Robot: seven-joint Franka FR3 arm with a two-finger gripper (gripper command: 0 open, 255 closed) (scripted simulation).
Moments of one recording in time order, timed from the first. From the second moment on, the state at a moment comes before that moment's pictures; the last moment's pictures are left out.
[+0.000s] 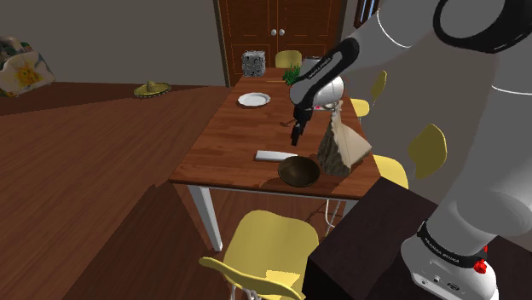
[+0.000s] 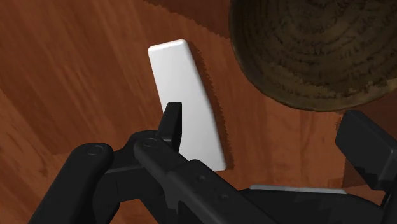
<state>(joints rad) 0.01 0.22 -0.13 -2.21 0.19 2.52 -0.69</state>
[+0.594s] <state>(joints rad) -0.06 0.59 -0.06 -1.90 0.26 2.57 -0.87</state>
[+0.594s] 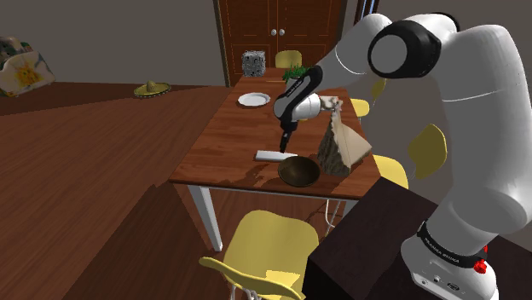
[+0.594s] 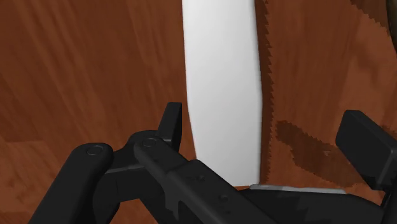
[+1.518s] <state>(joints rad) -0.08 0.81 -0.03 -1.71 0.27 2.61 -0.92</state>
